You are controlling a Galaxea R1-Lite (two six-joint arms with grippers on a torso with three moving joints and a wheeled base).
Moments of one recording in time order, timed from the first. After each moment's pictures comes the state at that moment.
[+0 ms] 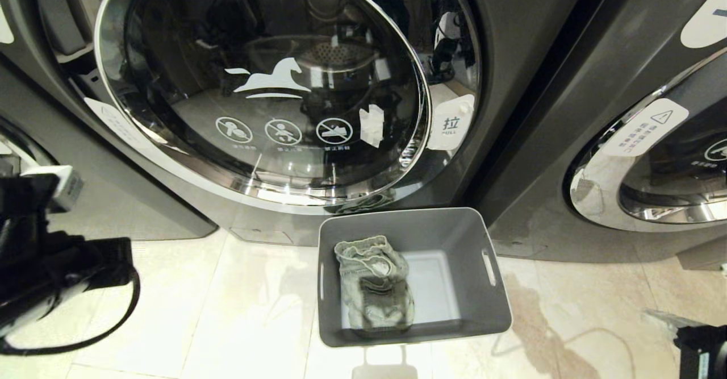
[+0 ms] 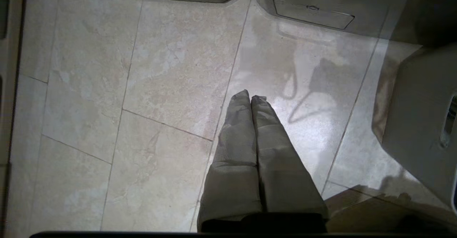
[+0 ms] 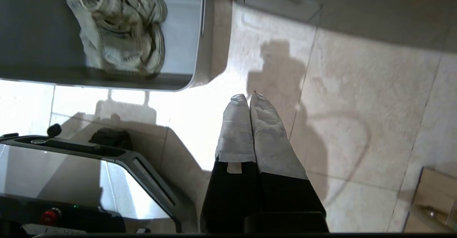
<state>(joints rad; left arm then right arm) -0.13 1.24 -0.61 -0.16 0.42 -0.04 0.16 0.95 -0.28 -0.26 -0.05 -0.02</state>
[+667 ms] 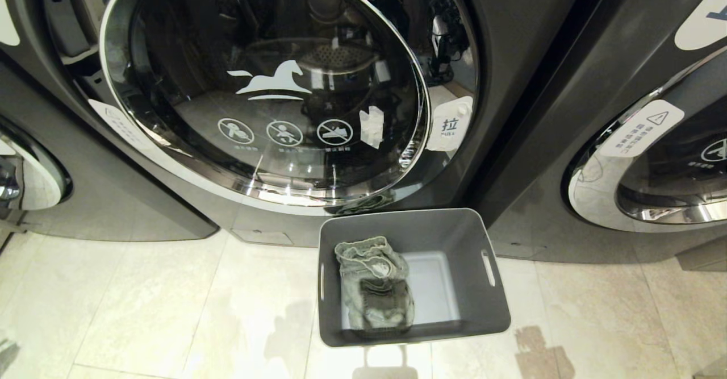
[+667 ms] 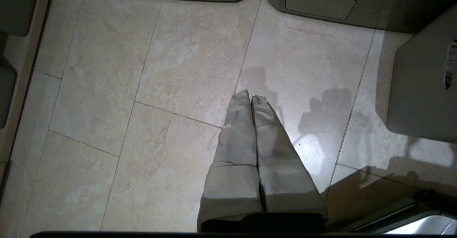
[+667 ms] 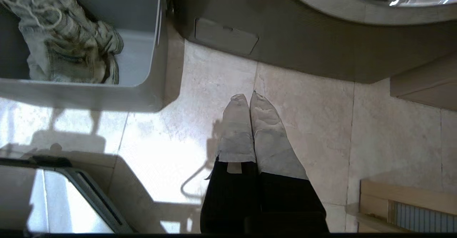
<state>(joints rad) 0.08 0.62 -0.30 -0.02 0.24 0.06 -0.10 0.37 -0.01 -0.22 0.06 -0.20</state>
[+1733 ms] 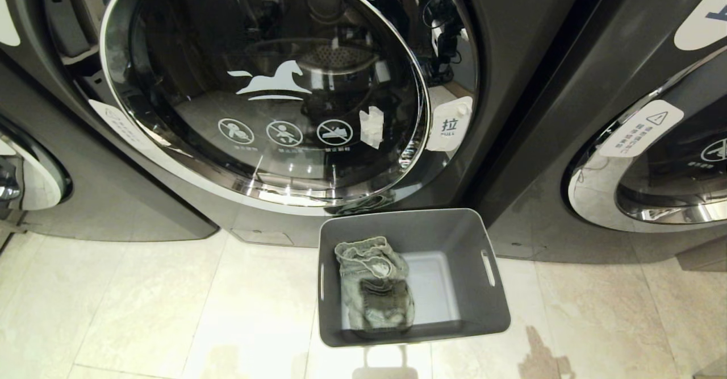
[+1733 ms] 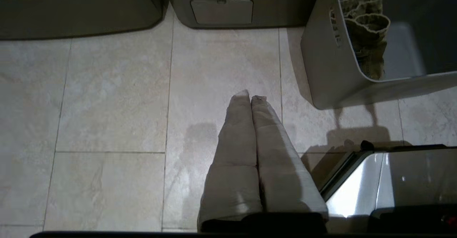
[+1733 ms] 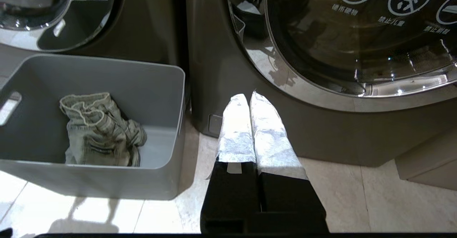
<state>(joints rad) 0.01 0.13 -0.02 0.05 -0.04 0.09 0.01 0.03 0.00 -0.28 0.04 -0.13</state>
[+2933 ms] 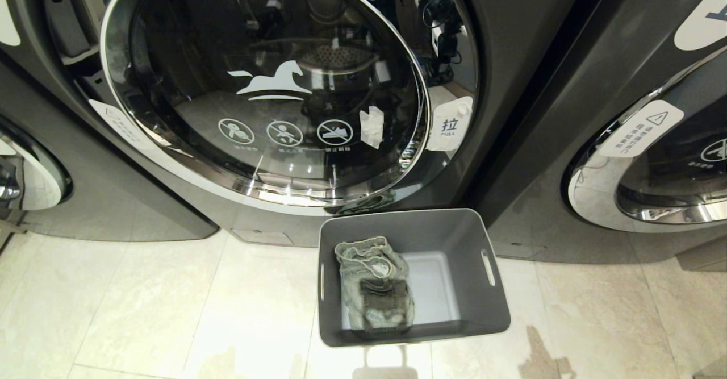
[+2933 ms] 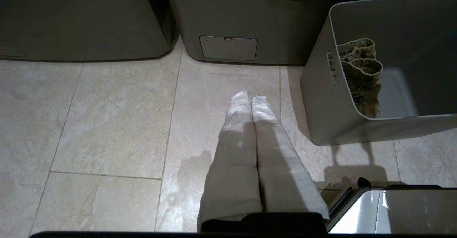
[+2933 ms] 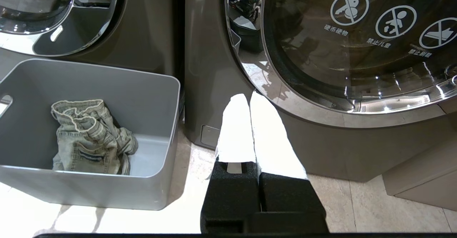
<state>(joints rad) 0.00 0.00 0.00 0.01 0.01 0.03 0.00 0.00 0.00 -0.31 0.05 -0.18</state>
